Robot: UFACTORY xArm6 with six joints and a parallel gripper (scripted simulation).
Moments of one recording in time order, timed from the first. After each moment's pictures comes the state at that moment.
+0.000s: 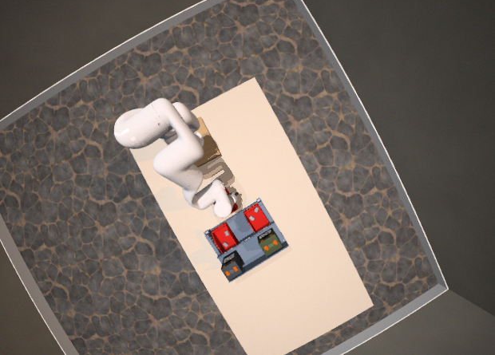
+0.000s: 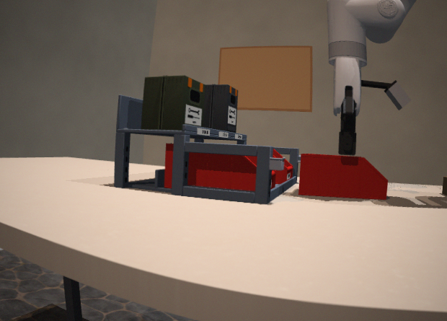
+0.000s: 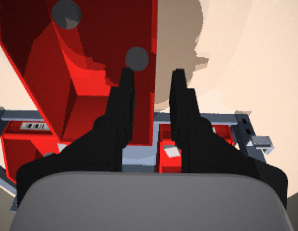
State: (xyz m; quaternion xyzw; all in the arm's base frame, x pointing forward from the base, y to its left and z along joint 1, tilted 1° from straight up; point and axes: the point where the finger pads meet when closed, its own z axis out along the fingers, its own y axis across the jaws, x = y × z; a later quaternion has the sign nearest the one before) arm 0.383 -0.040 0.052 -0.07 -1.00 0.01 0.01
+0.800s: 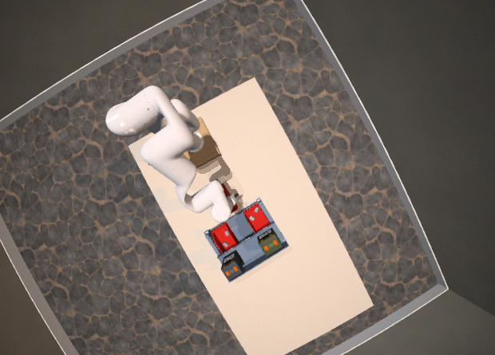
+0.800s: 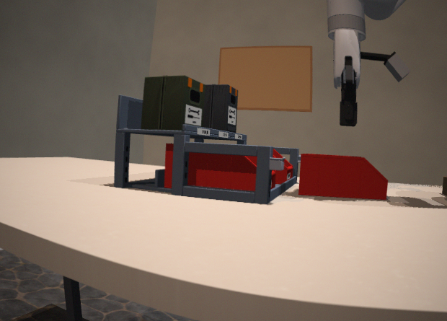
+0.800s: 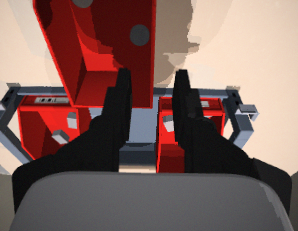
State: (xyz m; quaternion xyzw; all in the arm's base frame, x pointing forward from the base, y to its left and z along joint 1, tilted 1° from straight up) arm 0.383 -0.040 0.106 -0.07 -1.00 0.01 0.01
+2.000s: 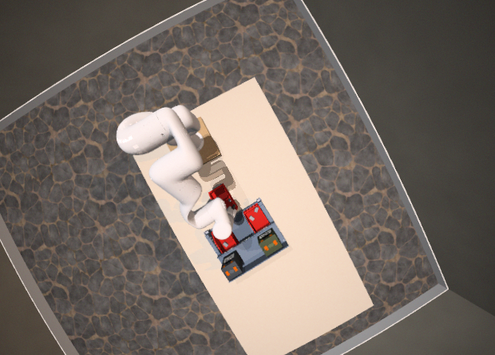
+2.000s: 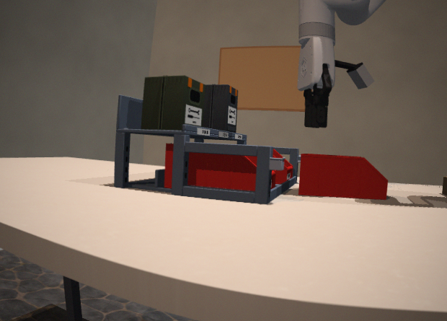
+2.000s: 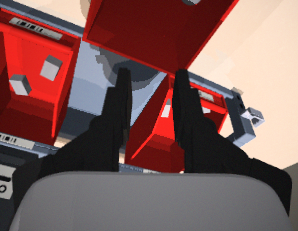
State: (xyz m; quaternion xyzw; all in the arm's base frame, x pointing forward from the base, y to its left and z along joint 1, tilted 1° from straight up) arm 0.441 -0.086 0.101 0.14 -0.99 0.02 0.00
